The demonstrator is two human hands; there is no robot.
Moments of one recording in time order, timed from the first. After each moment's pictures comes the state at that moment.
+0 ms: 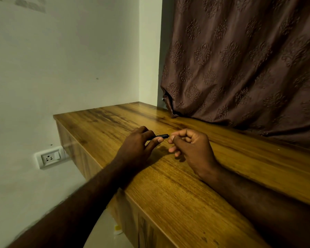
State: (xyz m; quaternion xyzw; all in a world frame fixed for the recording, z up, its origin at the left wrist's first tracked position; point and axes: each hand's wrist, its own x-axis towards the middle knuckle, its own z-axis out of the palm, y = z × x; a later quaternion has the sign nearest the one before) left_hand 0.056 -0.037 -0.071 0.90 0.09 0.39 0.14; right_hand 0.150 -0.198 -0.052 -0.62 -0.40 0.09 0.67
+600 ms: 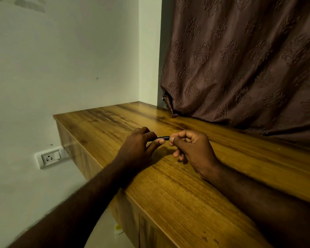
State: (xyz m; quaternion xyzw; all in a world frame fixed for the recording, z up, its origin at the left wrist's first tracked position) left_hand 0.057 -0.038 -0.072 0.91 0.09 0.38 0.12; right_hand 0.157 -0.198 -0.053 -0.63 -0.40 0.12 0.66
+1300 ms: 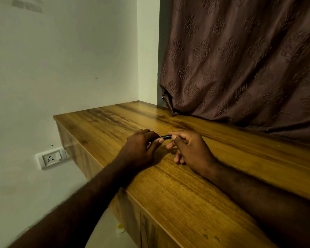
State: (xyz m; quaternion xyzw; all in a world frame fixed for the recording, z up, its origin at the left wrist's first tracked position) left_hand 0.055 -0.043 -0.071 0.91 0.06 0.38 0.14; right_hand 0.162 -0.191 -0.062 -0.67 -0.45 0.10 0.58
